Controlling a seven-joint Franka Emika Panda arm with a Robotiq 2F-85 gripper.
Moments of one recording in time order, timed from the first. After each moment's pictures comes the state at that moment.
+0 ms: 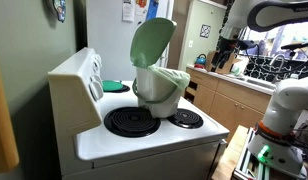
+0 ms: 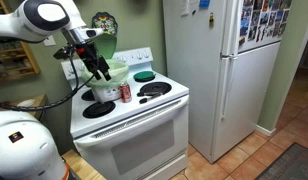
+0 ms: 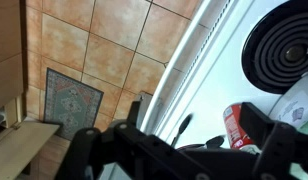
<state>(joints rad) 0.01 -0.95 0.23 -2.62 -0.02 1.85 0.24</state>
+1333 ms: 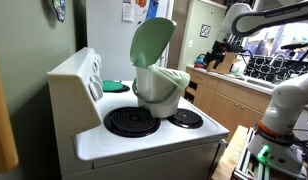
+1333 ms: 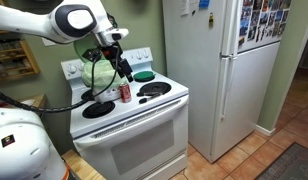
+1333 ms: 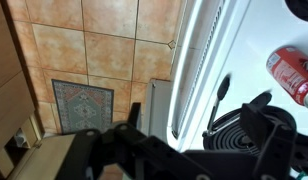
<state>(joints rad) -0.13 -0.81 0.11 -2.62 -0.04 2.08 0.26</state>
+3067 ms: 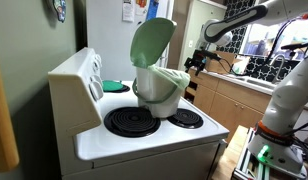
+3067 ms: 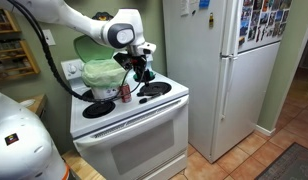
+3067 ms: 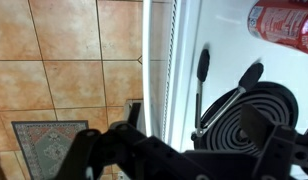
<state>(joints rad) -0.09 -0.34 0.02 -2.39 0.12 2.22 0.27</state>
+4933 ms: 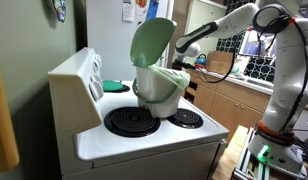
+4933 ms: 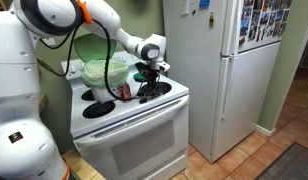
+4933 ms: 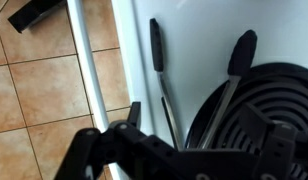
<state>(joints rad) -0.03 0.24 -0.01 -1.92 0.27 2.08 0.40</state>
